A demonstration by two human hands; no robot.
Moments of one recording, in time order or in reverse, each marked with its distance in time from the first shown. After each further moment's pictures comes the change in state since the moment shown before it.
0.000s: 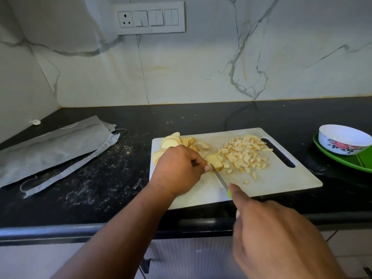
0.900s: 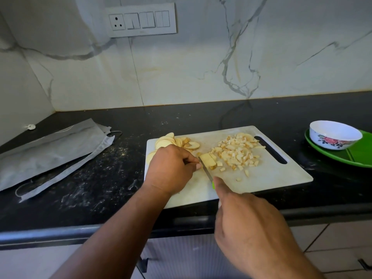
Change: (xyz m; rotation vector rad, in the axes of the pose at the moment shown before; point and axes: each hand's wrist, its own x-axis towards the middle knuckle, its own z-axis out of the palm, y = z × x) left_hand -0.002 0.003 0.001 -0.017 0.061 -0.039; right_hand 0.015 0.004 0.029 0.070 0.215 -0.055
